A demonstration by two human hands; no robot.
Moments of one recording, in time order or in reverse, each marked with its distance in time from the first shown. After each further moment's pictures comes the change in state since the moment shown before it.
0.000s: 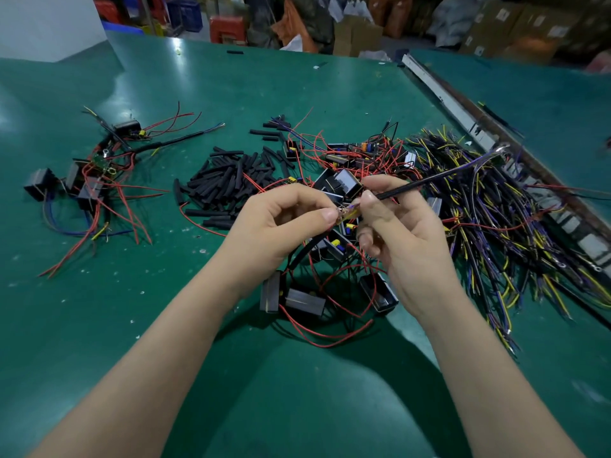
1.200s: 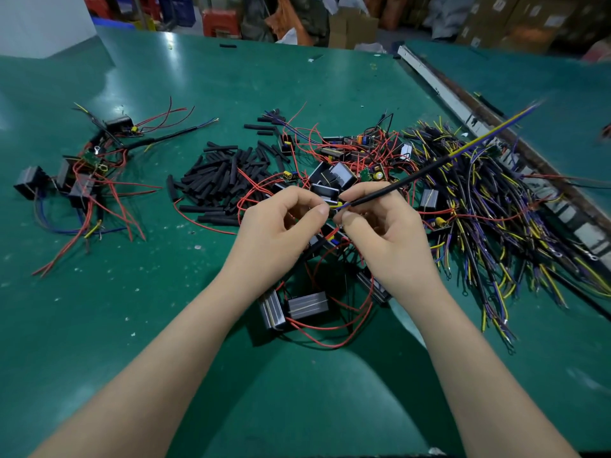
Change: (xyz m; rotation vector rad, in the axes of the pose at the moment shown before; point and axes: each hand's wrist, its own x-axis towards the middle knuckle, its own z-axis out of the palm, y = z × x) left_hand 0.002 -0.022 0.009 0.344 0.156 -0.060; right_hand -0.001 0.009 0.002 -0.445 0.022 -0.116
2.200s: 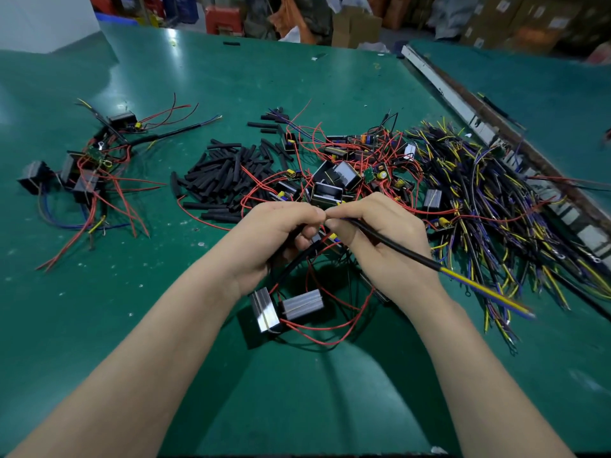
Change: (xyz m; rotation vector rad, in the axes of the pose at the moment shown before) left_hand 0.005 0.013 -0.010 -0.462 -0.219 -0.518; right_hand 0.001 0.011 -0.006 -0.424 -0.054 -0.464
